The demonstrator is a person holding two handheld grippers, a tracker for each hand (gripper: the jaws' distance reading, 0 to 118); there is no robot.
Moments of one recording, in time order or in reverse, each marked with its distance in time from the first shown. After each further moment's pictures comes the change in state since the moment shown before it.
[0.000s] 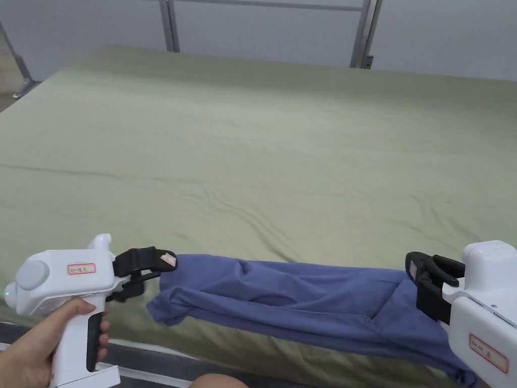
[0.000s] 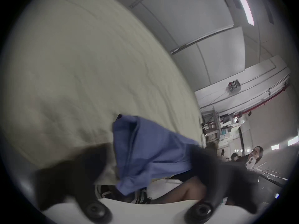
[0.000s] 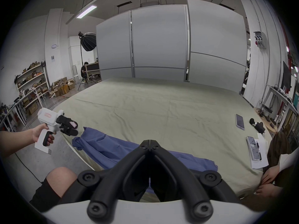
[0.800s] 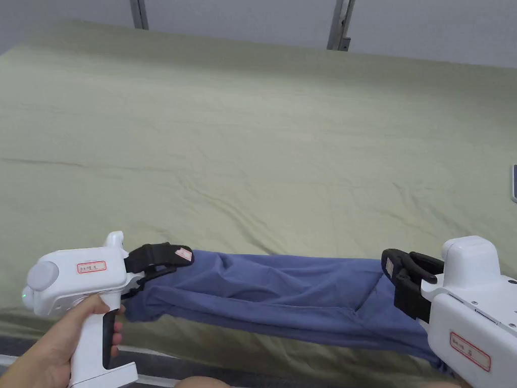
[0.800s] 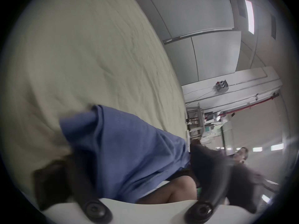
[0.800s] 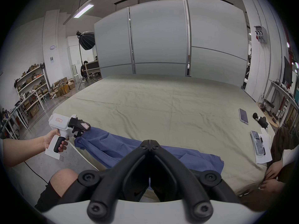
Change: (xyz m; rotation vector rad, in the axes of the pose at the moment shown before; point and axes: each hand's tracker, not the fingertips) left arm 0.061 -0.024 -0.035 -0.042 -0.178 0.057; right arm -0.001 -0.001 -0.013 -0.045 0.006 -0.037
